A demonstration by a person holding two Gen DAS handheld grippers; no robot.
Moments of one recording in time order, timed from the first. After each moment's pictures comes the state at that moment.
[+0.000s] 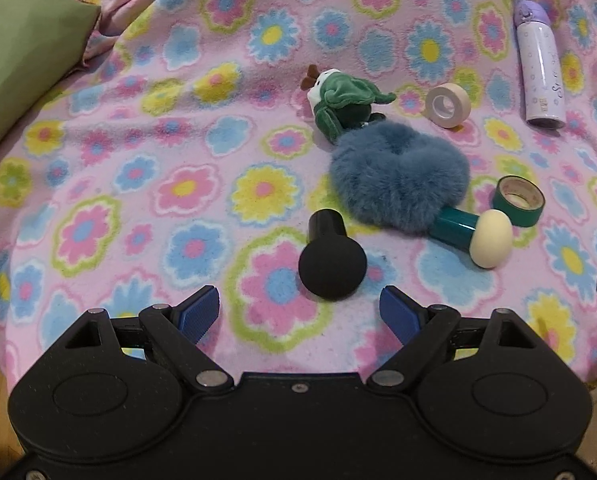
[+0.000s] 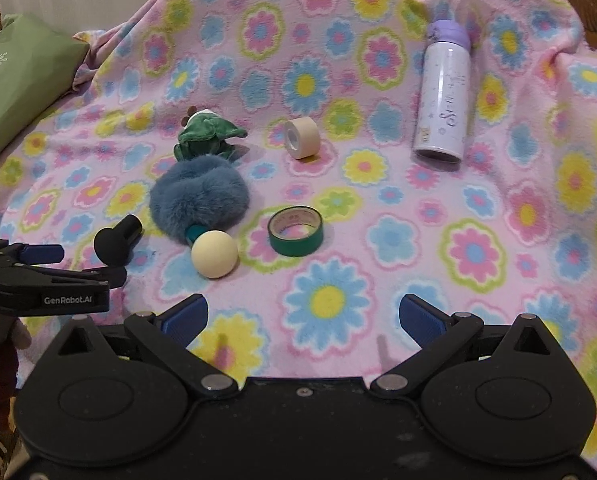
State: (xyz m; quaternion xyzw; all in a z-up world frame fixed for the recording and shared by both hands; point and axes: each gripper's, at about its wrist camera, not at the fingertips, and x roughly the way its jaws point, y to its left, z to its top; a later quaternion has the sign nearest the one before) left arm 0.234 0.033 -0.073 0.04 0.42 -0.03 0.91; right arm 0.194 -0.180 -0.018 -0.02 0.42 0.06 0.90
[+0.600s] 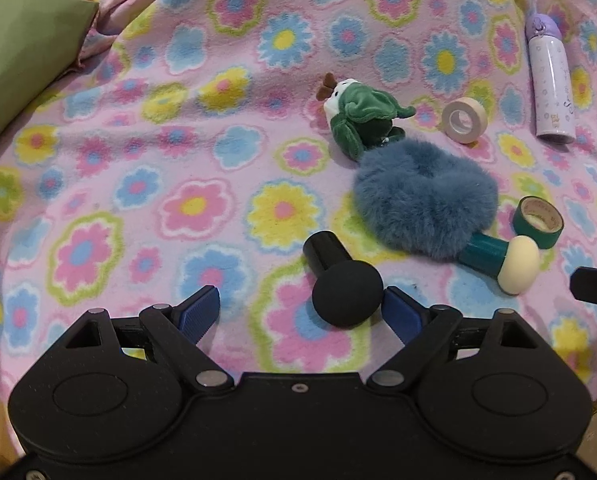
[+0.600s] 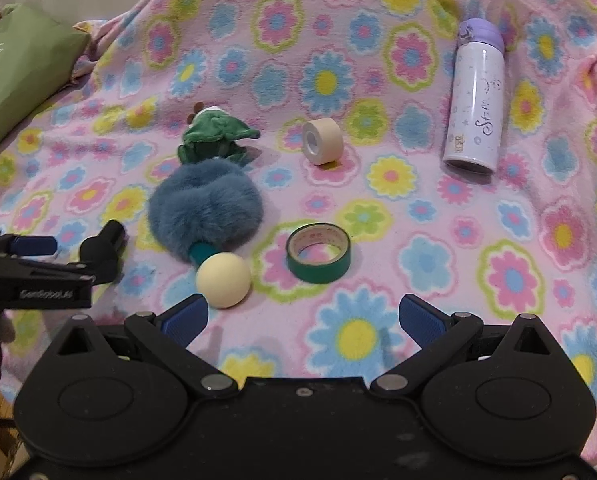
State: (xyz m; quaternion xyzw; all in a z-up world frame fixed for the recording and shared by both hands) left arm 0.255 0.051 -0.074 0.03 0.42 -0.04 0.91; right arm 0.230 -0.166 -0.033 -0.02 0.43 0.06 0.90
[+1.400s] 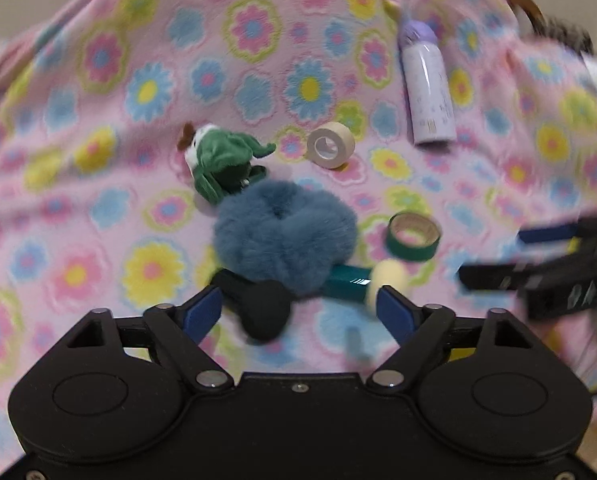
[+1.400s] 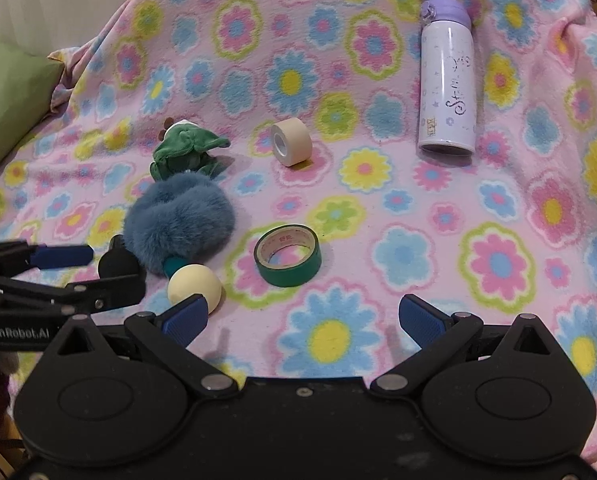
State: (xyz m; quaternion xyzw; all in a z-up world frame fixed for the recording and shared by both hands) left arm 0.252 0.012 -0.054 0.07 0.37 -0.21 0.90; right arm 0.231 -0.188 -0.035 0.02 0.42 0.04 0.91
